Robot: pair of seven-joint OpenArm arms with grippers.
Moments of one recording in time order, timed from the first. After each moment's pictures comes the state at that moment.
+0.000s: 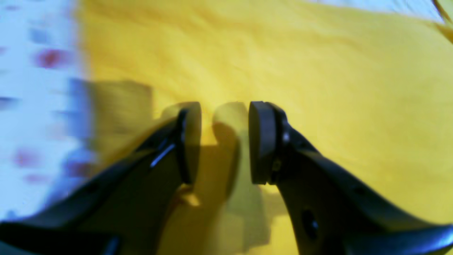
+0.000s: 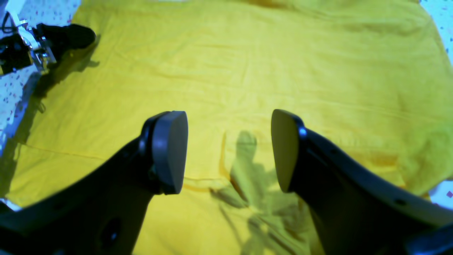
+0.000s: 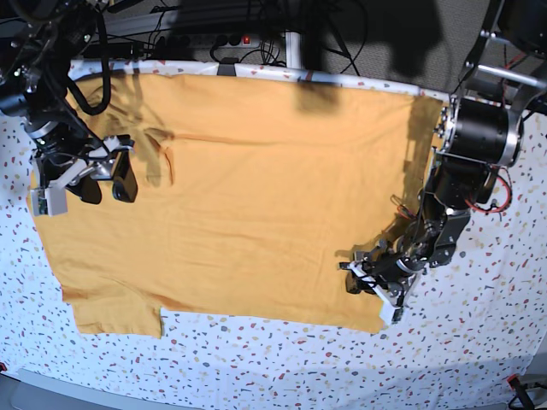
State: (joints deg) left arm -43.3 -5.3 14.3 14.4 -20.4 -21.9 2.5; right arm -10.3 7.1 34.4 120.3 36.1 32.6 -63.4
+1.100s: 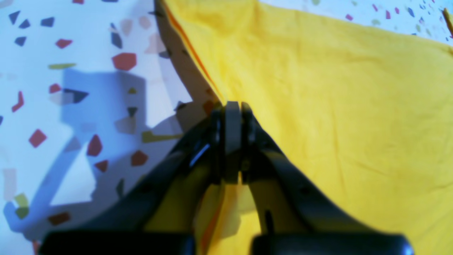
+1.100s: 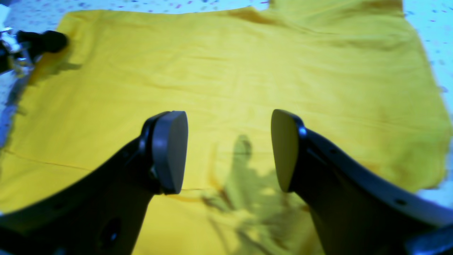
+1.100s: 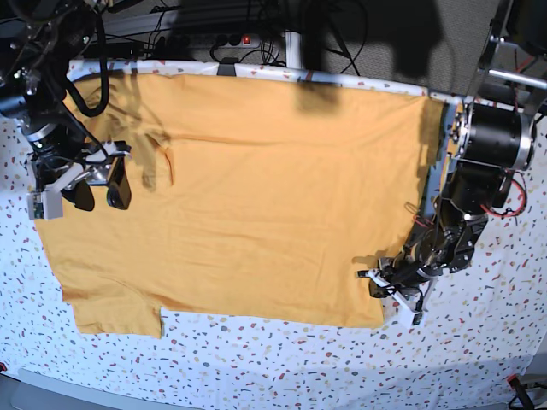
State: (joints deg) left arm -44.4 -8.0 14.3 14.4 -26.0 -25.9 7.5; right arm -8.3 7.3 34.4 120.1 30.5 32.6 -60.1
